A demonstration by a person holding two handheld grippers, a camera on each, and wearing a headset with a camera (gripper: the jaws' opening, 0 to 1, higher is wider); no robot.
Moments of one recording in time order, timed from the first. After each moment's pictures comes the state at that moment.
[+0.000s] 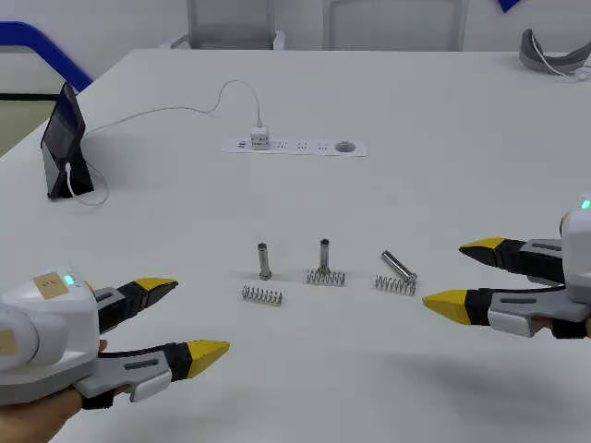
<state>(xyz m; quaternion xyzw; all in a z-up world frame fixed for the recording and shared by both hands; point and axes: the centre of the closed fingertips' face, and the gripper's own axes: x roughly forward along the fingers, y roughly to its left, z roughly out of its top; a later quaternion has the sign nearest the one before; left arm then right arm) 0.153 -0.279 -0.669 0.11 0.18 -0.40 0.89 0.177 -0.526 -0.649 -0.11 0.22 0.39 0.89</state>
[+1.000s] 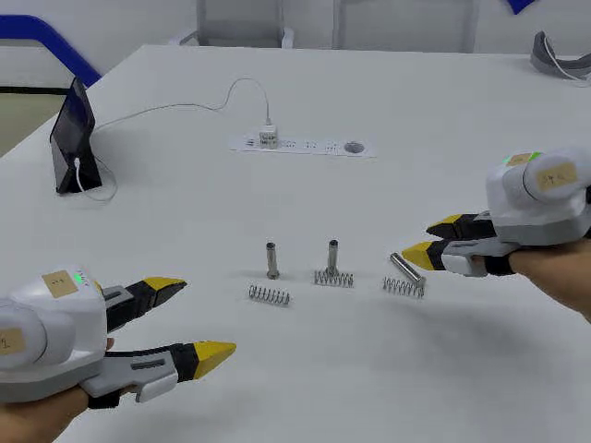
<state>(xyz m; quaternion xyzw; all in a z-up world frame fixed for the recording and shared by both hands) 0.150 -0.276 -0.671 0.11 0.18 -0.40 0.89 0.247 -0.510 -0.673 -0.13 0.28 0.35 0.88</state>
